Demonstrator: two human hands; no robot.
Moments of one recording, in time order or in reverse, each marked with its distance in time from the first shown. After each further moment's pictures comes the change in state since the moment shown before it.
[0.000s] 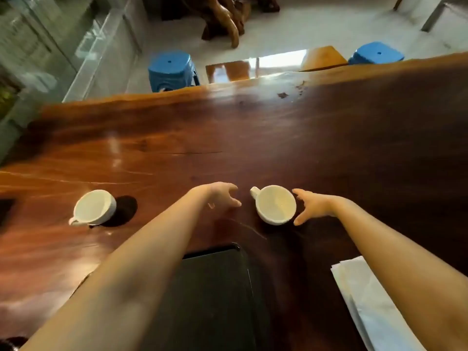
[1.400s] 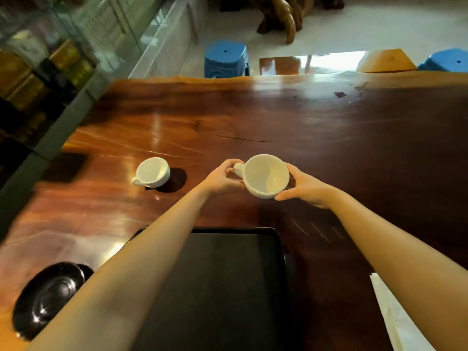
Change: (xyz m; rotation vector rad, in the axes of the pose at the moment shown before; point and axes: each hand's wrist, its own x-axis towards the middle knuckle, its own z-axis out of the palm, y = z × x) left_hand -0.084 -0.086 0.016 -0.926 0.466 0.244; right_hand -0.031 -0.137 0.040 0.497 -0.050 -0.540
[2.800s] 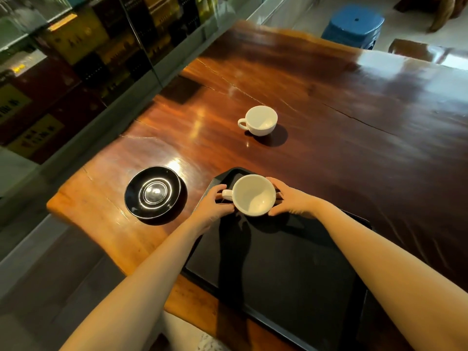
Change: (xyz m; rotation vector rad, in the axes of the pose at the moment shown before) left_hand -0.218 -0.175 -0.086 -0.349 0.526 -0.347; right_hand 0.076 0.015 0.231 -0.256 -0.559 0.109
